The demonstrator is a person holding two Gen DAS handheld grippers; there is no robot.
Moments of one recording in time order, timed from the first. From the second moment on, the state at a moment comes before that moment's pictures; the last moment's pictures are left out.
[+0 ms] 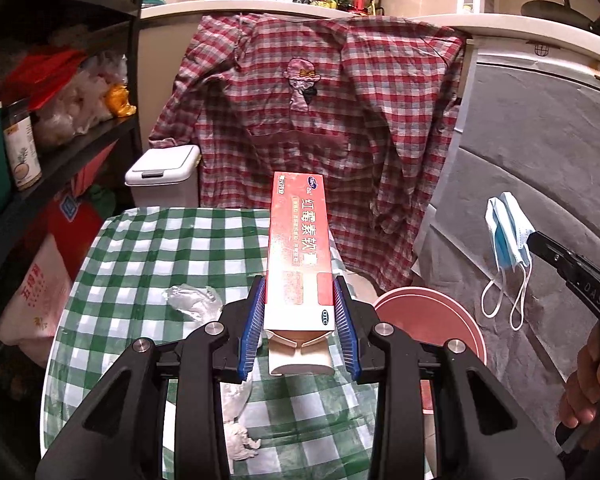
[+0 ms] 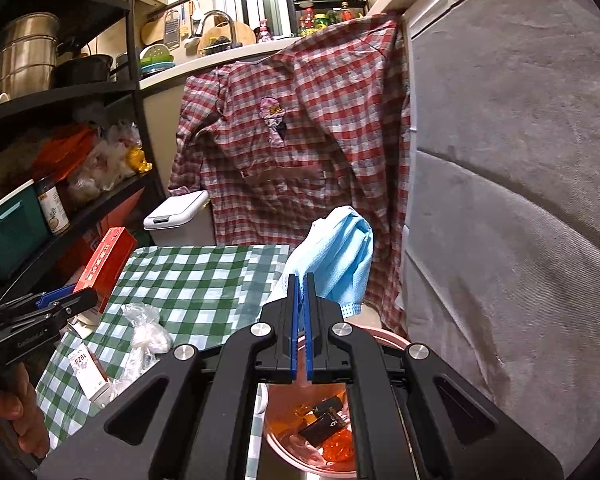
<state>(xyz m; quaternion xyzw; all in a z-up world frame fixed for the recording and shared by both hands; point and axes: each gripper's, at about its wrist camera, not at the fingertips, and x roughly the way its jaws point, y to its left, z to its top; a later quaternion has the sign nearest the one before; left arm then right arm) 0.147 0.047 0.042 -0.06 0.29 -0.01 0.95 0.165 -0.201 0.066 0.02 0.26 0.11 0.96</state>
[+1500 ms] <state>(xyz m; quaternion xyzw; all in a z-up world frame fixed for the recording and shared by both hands) 0.190 -0.050 0.007 -0.05 0.35 -0.12 0.93 0.192 -0.236 0.044 0.04 0.31 0.07 0.95</state>
